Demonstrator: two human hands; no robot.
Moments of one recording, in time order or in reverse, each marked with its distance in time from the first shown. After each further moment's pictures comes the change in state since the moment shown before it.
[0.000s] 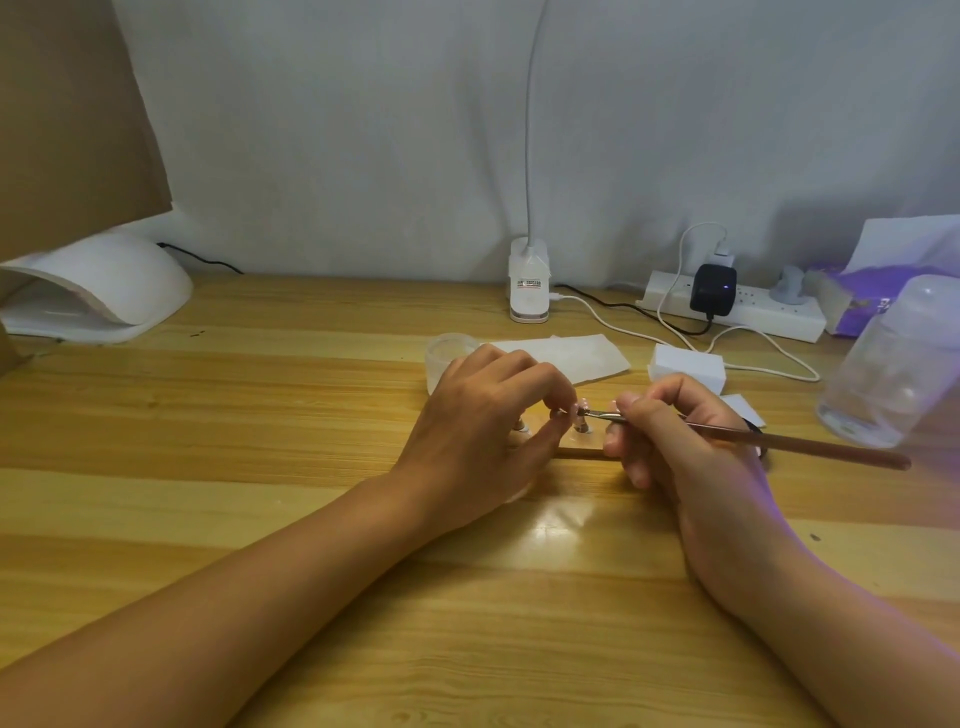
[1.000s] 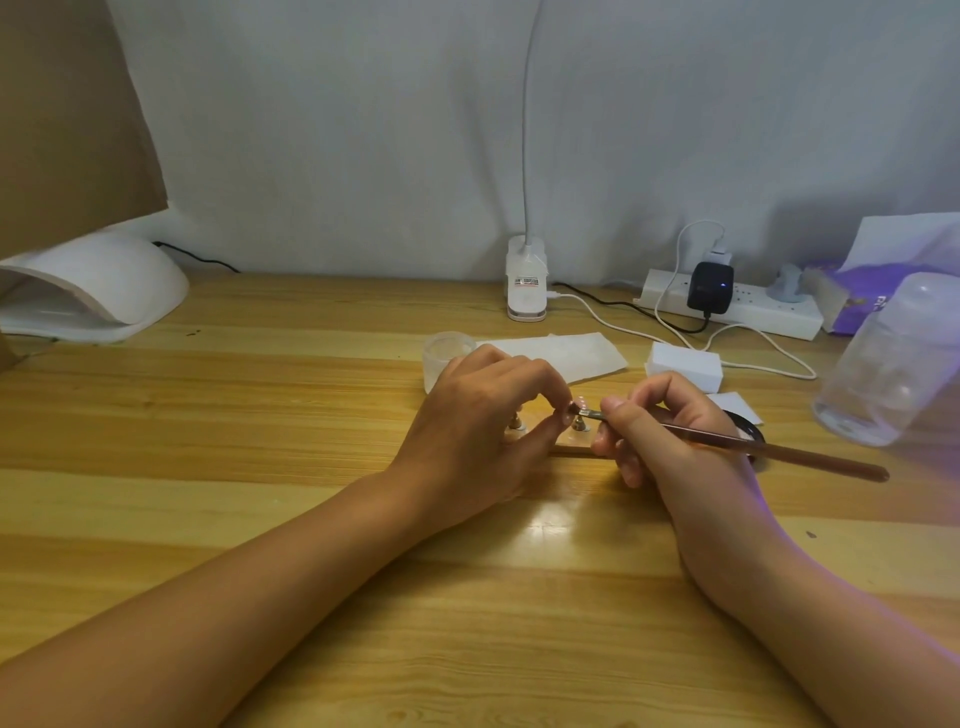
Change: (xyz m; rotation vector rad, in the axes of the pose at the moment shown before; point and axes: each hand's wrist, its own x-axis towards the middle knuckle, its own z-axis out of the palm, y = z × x) left_hand 0.000 0.000 -0.001 -0.035 0.001 -0.009; right_hand 0.000 0.002 0.003 -0.073 -0.001 -0.034
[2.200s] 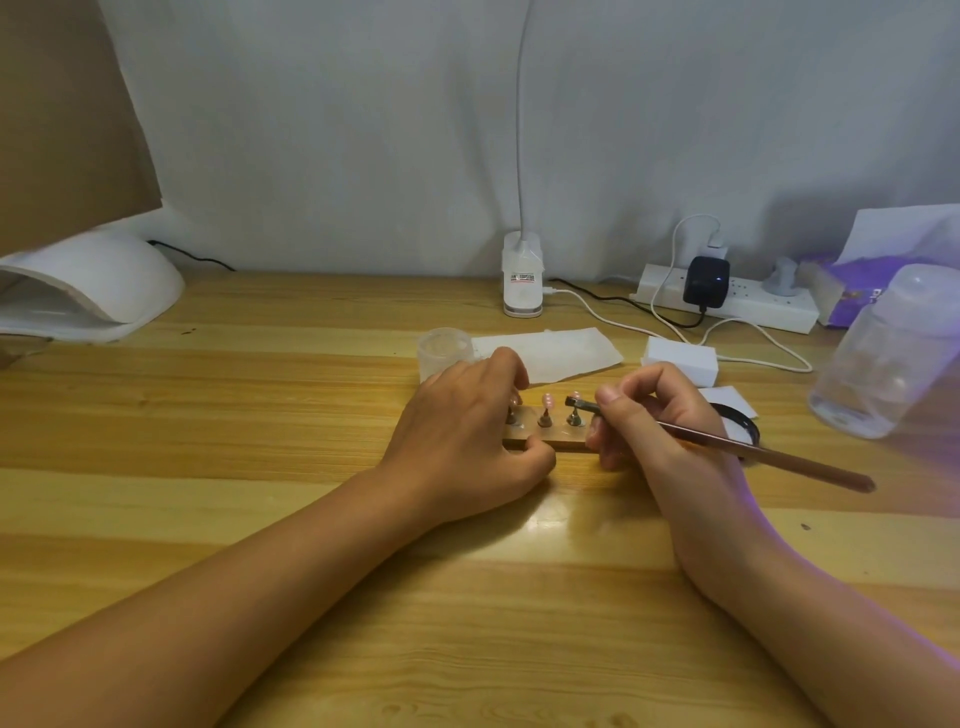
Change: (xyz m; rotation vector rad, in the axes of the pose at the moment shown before) left_hand -0.004 -0.004 0.002 0.184 -0.225 -0.232; right_hand 0.001 0.005 0.000 -0.060 -0.042 -0.069
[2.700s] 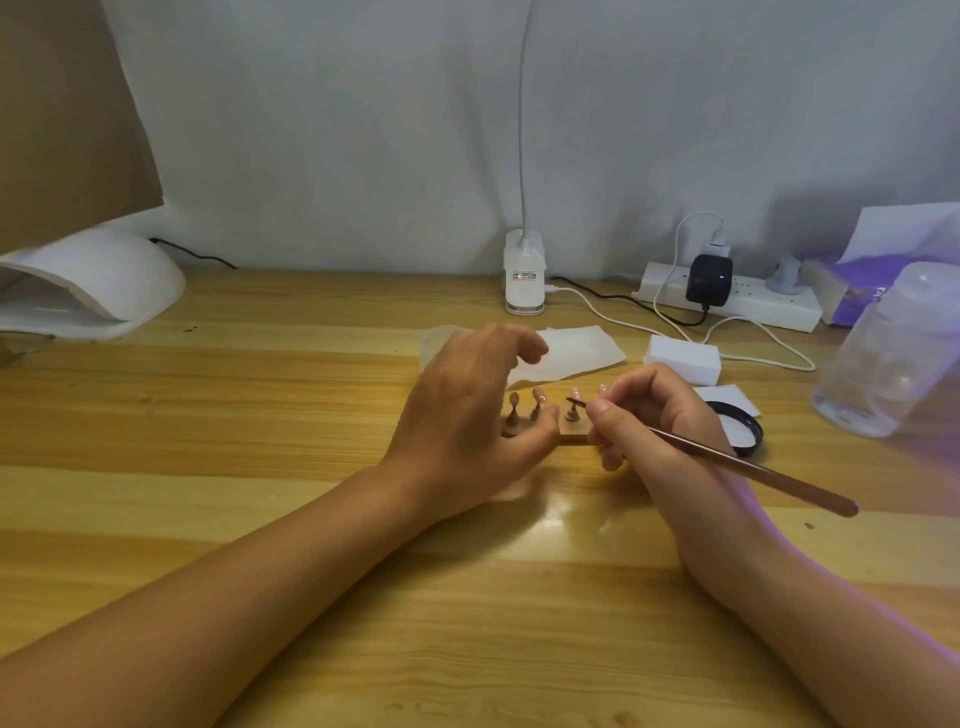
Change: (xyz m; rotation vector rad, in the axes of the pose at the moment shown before) left_hand 0.003 0.001 -0.002 -0.131 0.243 0.119; right_hand 0.001 0.002 0.000 -0.059 -0.003 0.016
